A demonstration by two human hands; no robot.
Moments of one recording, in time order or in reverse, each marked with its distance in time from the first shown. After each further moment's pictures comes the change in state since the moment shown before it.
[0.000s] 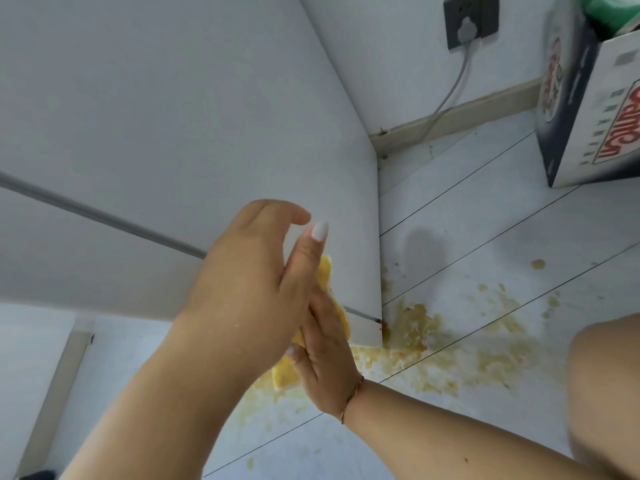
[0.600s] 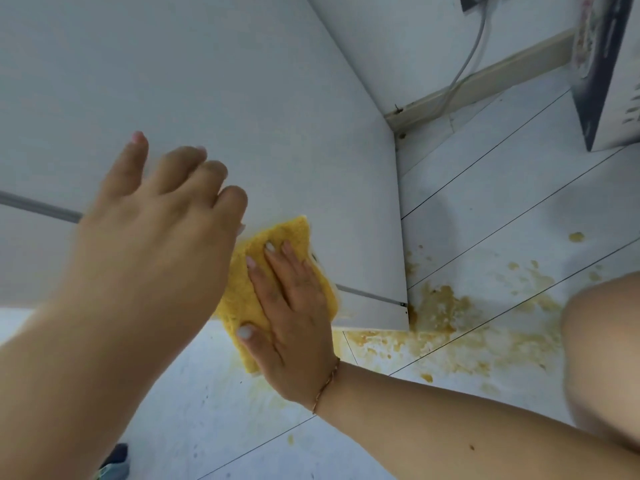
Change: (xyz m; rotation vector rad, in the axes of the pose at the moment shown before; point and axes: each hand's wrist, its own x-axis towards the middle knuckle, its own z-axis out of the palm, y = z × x) left_hand 0.024 -0.040 -0.056 0.964 -0.018 0.407; right_hand 0.049 -0.083 0.002 0.045 0.197 -0.035
